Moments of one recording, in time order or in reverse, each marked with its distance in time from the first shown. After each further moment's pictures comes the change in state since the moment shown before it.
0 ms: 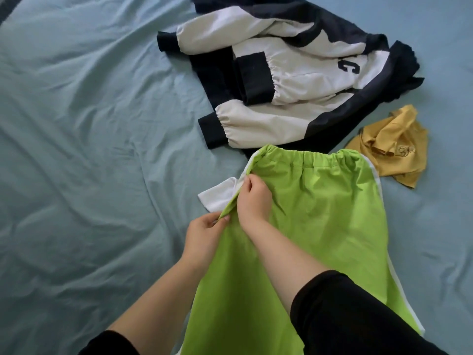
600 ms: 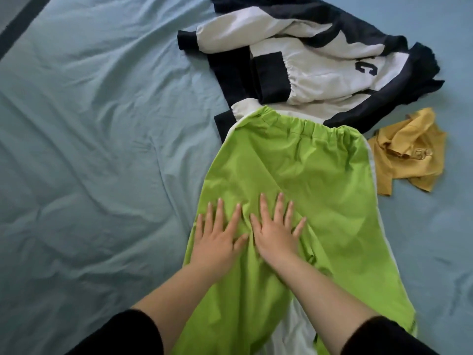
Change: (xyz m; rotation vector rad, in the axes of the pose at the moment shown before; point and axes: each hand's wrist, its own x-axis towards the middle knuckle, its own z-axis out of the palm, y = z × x) left_hand 0.001 -0.042 -0.015 1.427 -0.021 0.311; right_hand -0.044 0.072 -0.021 -0.768 -0.446 -0.052
